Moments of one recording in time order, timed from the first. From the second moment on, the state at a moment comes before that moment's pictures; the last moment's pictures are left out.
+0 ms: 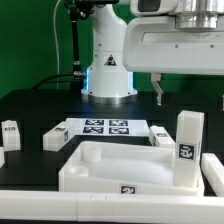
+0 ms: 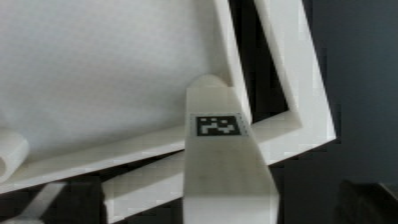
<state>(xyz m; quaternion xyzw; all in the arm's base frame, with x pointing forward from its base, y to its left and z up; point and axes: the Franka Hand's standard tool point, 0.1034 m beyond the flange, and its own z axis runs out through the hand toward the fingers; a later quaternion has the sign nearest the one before) 0.627 0.077 0.136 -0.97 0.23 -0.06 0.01</state>
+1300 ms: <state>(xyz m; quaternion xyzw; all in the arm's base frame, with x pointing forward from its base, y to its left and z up) 0.566 0.059 0.100 -0.99 0.12 0.01 0.02</state>
